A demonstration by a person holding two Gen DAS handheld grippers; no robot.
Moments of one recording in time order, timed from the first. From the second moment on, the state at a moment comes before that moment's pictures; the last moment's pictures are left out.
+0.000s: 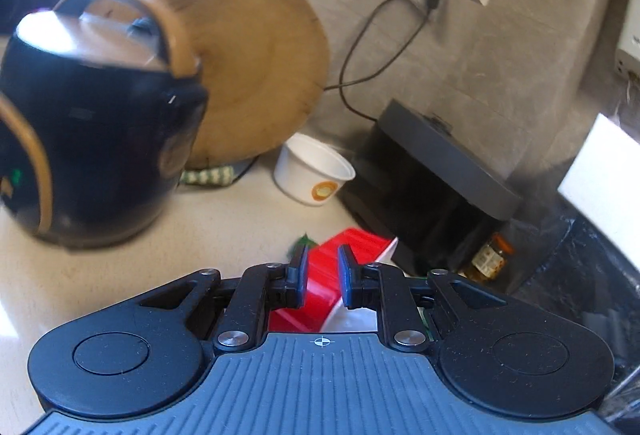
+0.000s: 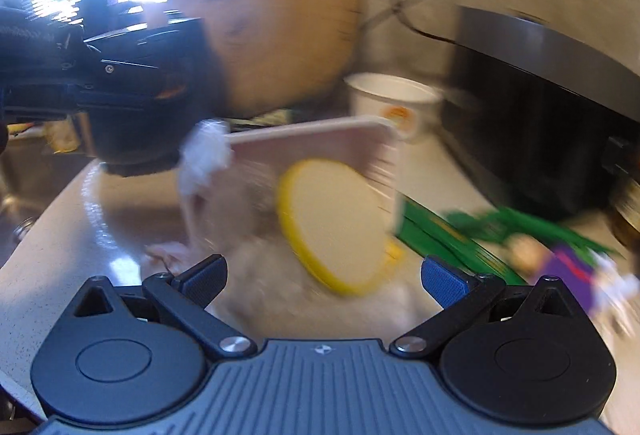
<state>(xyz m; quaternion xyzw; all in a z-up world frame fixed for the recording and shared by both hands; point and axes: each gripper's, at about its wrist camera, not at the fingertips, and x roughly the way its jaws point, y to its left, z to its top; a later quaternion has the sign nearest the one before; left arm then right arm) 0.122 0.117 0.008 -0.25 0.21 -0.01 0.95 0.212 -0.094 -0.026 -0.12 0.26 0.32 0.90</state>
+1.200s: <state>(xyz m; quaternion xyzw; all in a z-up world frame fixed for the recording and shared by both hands) 0.012 0.048 -0.016 -0.26 0.27 0.03 0.93 0.246 -0.158 -0.002 -0.13 0.29 0.20 0.93</state>
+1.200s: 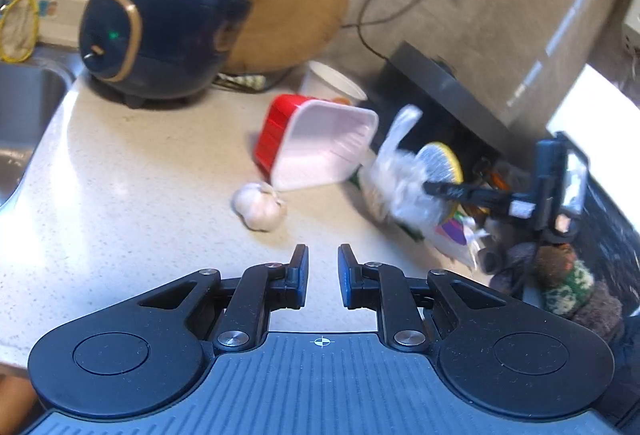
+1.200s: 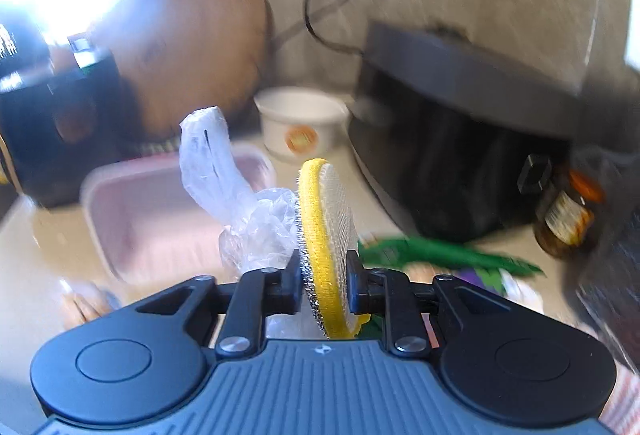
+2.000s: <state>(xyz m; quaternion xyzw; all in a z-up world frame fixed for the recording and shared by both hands) 0.166 0.043 0.033 0.03 0.26 0.05 0.96 0.163 -0.225 0.011 -0.07 0.26 0.21 0.94</state>
